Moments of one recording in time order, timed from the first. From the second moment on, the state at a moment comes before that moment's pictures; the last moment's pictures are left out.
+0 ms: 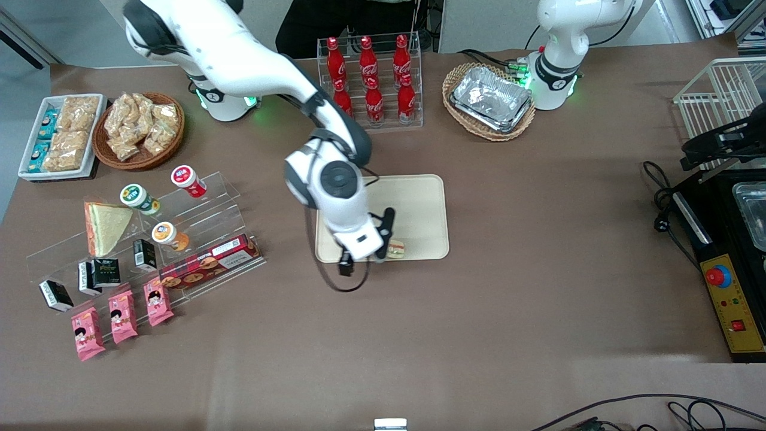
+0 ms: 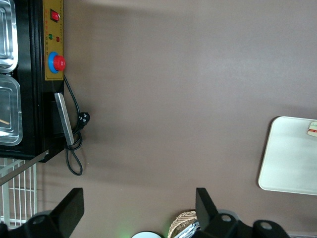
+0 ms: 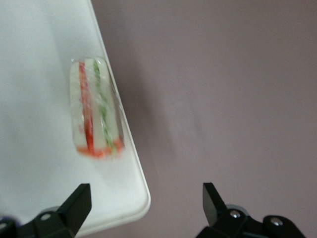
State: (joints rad) arm 0.65 0.62 -0.02 -1.47 -0.06 2.13 -0.62
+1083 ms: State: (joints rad) arm 0.20 0.25 -0.03 -1.46 0.02 1.72 -0.52
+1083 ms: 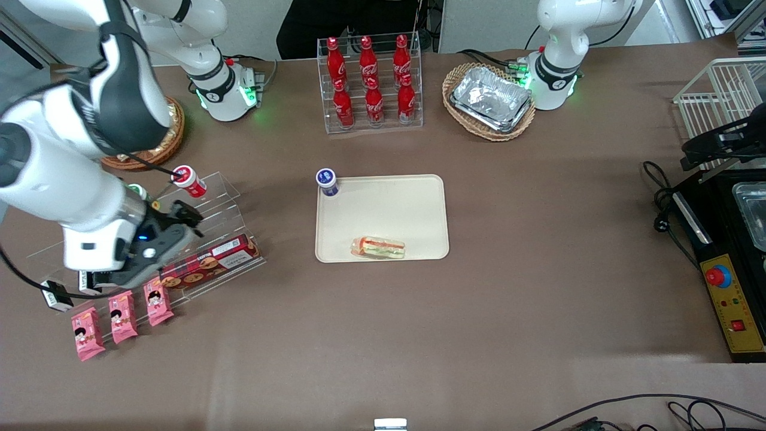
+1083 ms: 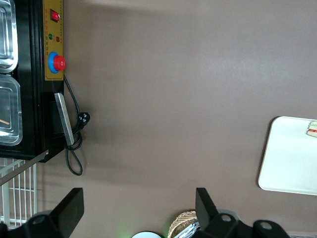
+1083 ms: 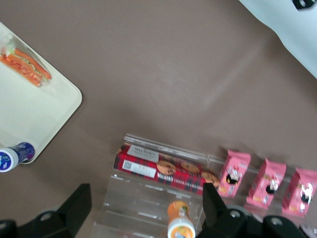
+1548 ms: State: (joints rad) arm -0.04 0.21 -0.03 -1.46 0.16 1.65 -0.50
